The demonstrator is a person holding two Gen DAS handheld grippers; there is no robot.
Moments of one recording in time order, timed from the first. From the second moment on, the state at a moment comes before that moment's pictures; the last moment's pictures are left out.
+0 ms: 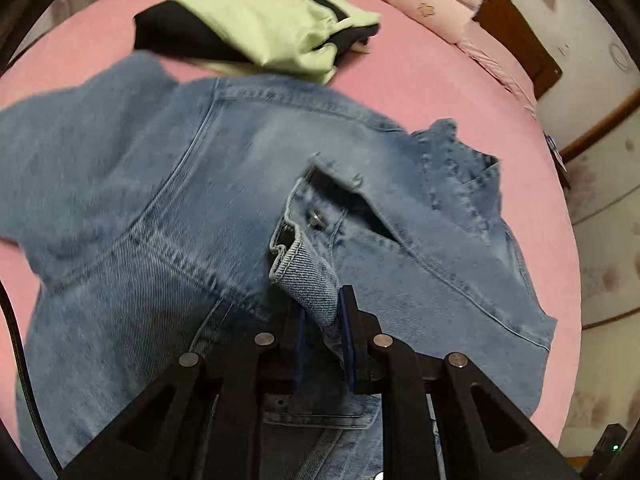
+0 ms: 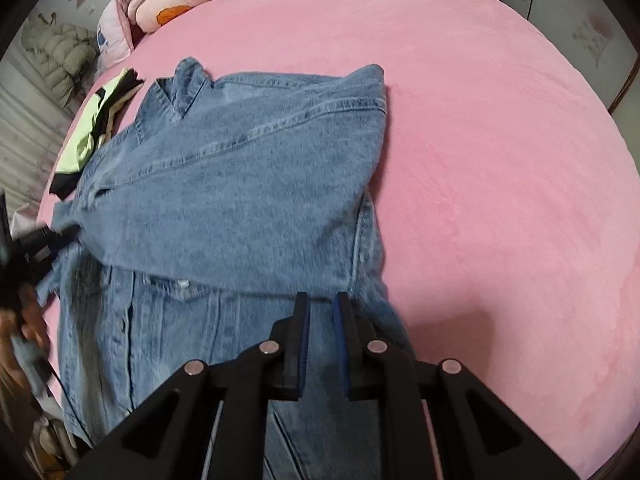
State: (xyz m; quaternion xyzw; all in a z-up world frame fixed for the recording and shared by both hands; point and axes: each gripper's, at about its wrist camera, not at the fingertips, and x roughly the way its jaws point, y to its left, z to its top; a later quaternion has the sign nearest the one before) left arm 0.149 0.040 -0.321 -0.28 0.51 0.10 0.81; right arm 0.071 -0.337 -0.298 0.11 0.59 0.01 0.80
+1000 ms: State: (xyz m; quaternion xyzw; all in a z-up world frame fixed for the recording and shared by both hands) left arm 0.235 -0.003 -0.291 -0.08 0.49 0.03 0.87; right arm 0.202 -0.263 -0.305 0.04 0.55 0.01 0.83
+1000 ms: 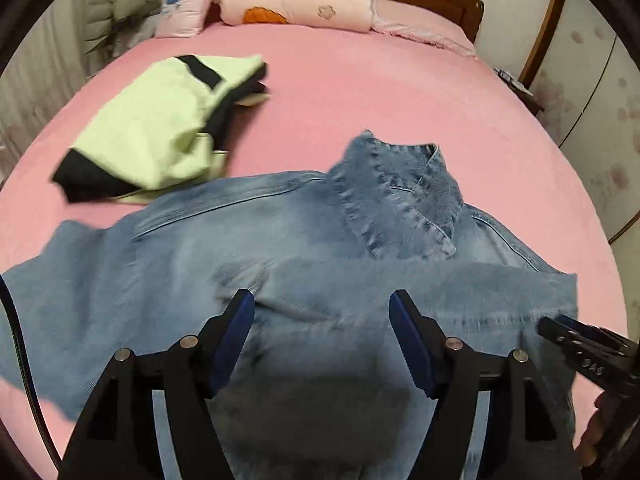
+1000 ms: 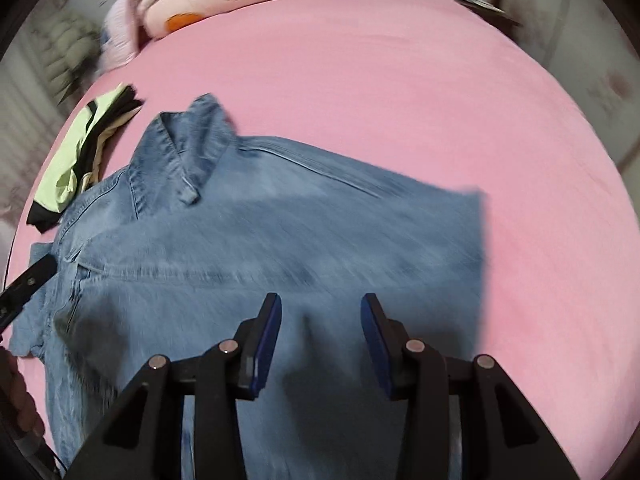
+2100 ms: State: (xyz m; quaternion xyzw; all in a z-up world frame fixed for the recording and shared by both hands) left arm 0.133 -0.019 -0.095 -0.11 0.50 0.06 0.85; right arm 0.110 -0.324 -0.130 0.08 0.53 0.06 0.84
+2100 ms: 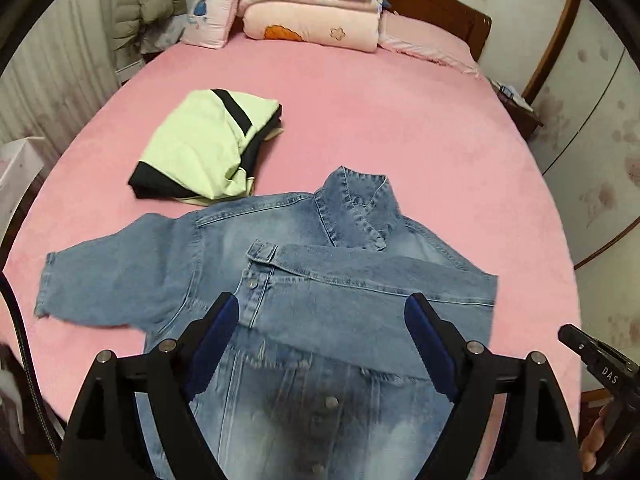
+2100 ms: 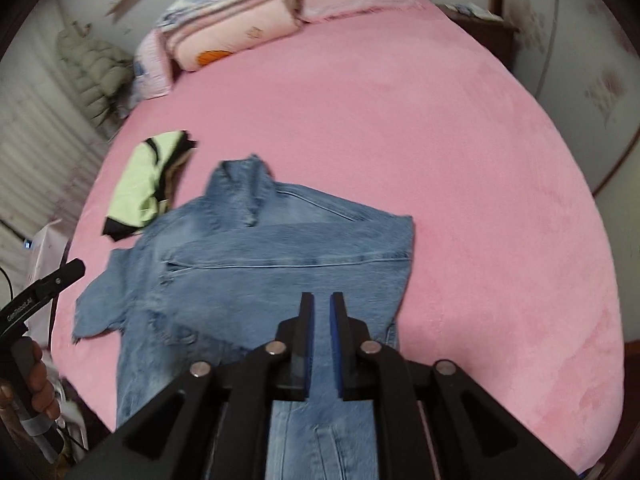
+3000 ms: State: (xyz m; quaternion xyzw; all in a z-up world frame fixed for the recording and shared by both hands) left arm -0.055 0.077 0.012 -0.16 0.46 0.18 0.86; right arm 0.021 -0.220 -0.029 0.07 0.45 0.19 0.87
